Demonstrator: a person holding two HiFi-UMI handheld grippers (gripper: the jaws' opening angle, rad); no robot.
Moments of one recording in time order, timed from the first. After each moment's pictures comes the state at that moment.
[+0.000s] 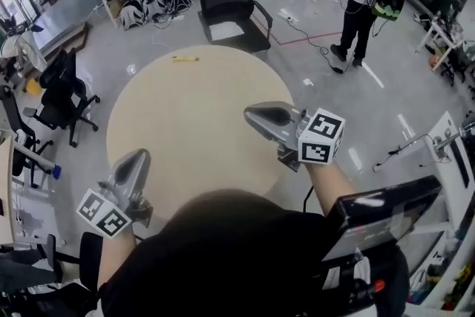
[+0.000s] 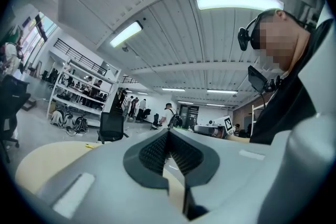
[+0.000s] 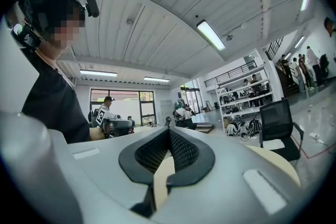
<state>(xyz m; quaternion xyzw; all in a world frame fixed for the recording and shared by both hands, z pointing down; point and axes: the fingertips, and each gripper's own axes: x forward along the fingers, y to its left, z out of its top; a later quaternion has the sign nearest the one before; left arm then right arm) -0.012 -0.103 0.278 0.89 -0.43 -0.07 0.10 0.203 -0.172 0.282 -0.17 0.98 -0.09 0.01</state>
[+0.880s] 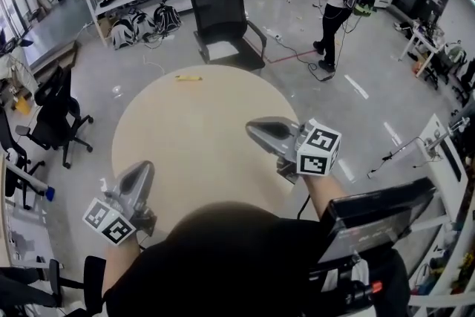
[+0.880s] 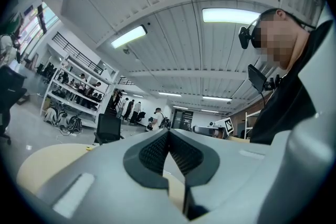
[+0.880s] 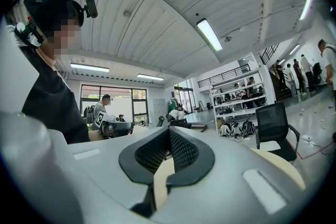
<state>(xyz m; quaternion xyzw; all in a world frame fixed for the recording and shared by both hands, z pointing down) -0.095 -0.114 0.281 0.91 -0.39 -0.11 0.11 0.130 -0.167 0.272 -0.22 0.97 -0.08 0.00</state>
